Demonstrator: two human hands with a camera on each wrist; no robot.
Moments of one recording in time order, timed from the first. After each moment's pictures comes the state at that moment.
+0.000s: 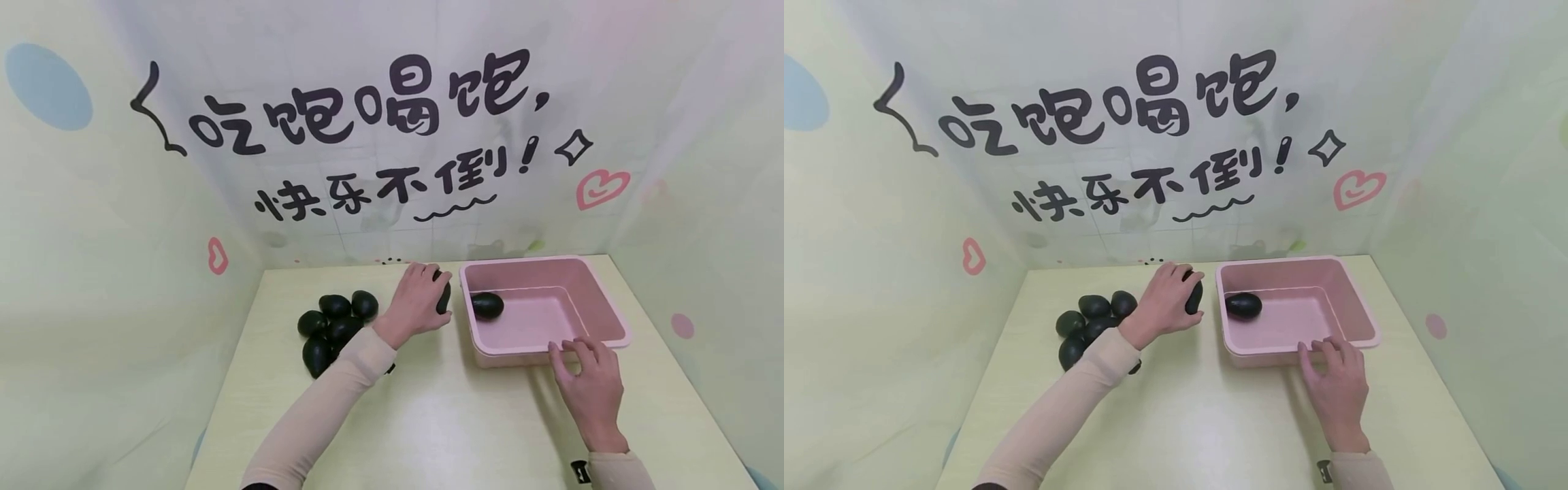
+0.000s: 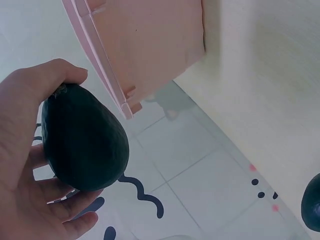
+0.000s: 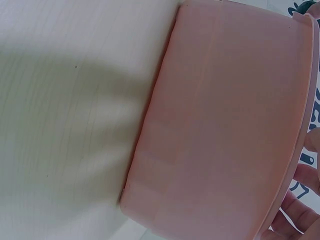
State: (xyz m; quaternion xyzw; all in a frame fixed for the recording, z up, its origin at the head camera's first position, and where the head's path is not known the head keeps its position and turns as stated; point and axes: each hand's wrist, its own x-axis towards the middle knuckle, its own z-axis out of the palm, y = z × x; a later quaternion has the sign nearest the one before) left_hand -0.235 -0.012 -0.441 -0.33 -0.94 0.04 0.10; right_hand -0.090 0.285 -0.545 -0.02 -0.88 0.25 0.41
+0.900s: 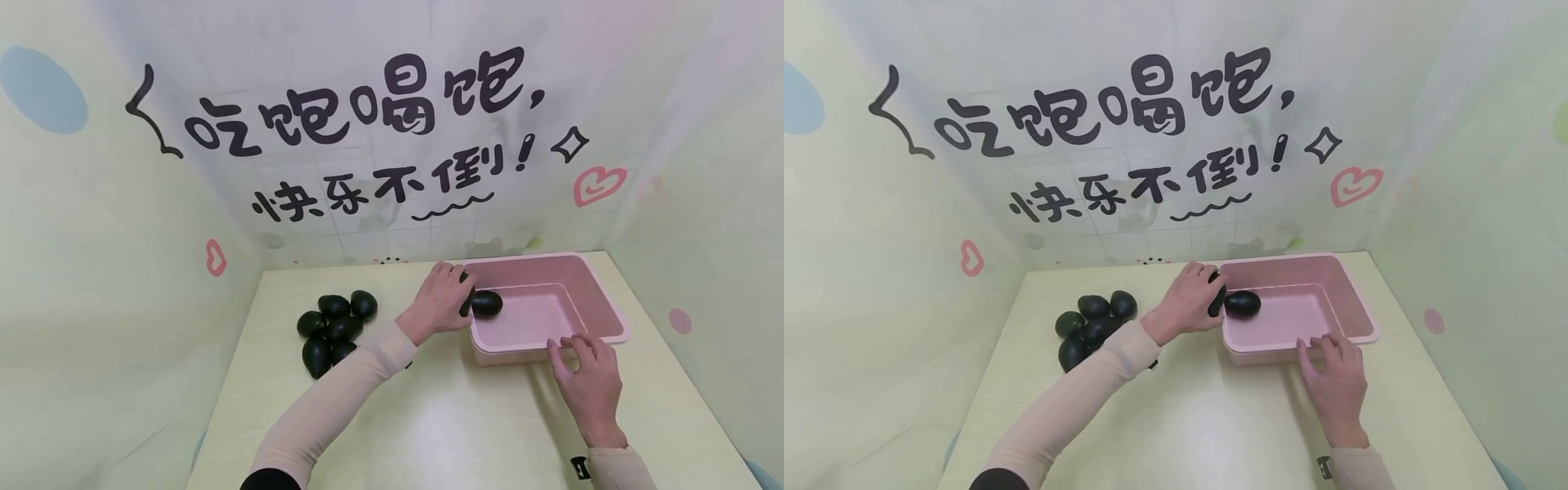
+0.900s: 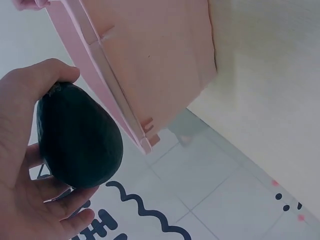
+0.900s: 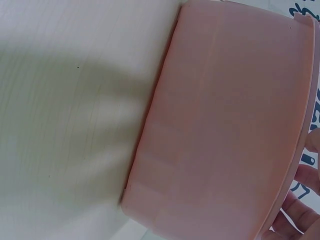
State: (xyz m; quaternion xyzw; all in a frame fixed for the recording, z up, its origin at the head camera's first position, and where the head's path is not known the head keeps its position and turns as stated) left_hand -0.234 0.032 -0.436 -0.38 -0.92 0.07 0.07; right_hand -0.091 0.285 -0.545 -0.03 -0.87 0.25 0.41
